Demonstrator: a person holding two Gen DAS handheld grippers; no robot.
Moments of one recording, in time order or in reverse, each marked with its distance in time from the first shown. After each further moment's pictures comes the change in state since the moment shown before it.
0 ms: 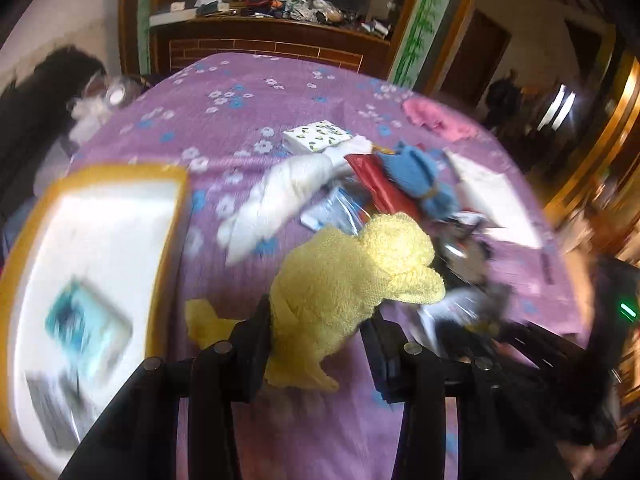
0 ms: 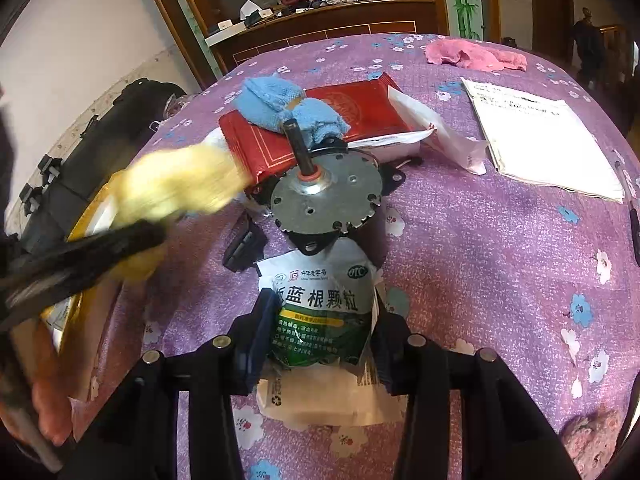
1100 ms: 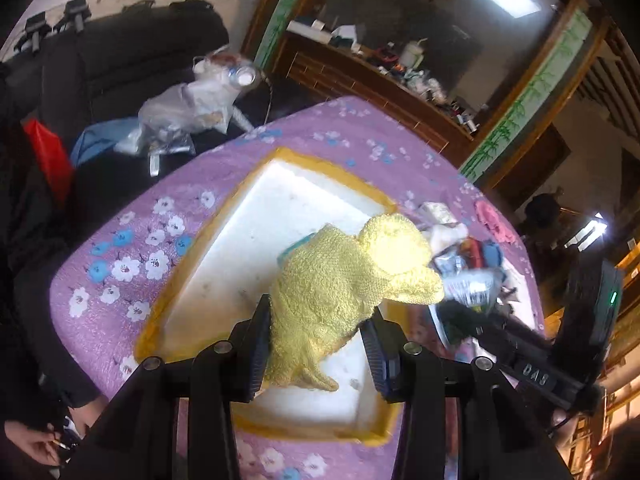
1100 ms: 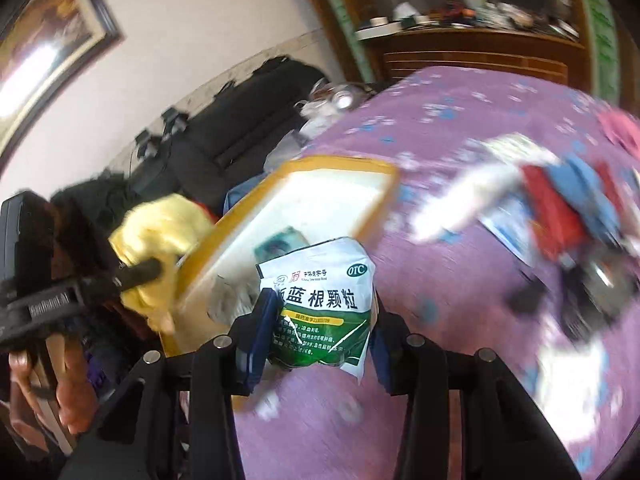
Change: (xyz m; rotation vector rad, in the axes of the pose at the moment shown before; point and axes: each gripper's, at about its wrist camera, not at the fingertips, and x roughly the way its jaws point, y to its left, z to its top) left arm -0.132 0.177 -0.062 -0.384 -0.149 0.077; right arm -0.004 0.188 0.014 -0.297 0.027 0.359
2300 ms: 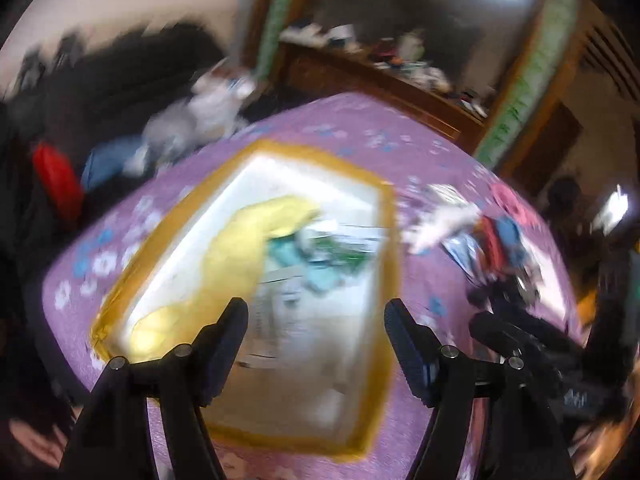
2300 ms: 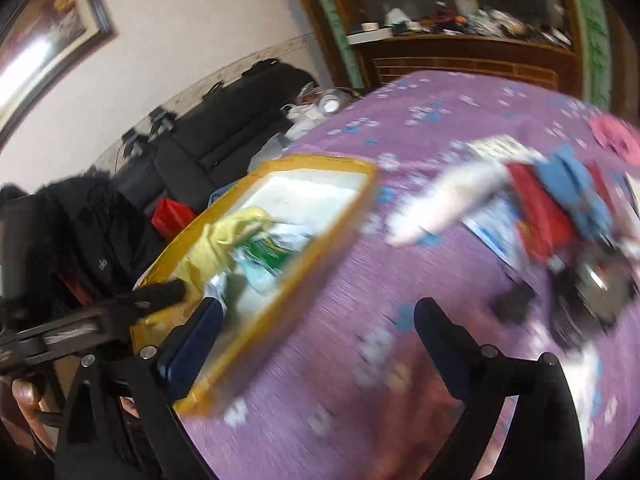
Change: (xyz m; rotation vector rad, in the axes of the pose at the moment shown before) left arm 0.021 -0.068 -0.037 0.156 -0.067 0.111; right arm -0.028 -0.050 -0.035 0.044 -0.047 -0.059
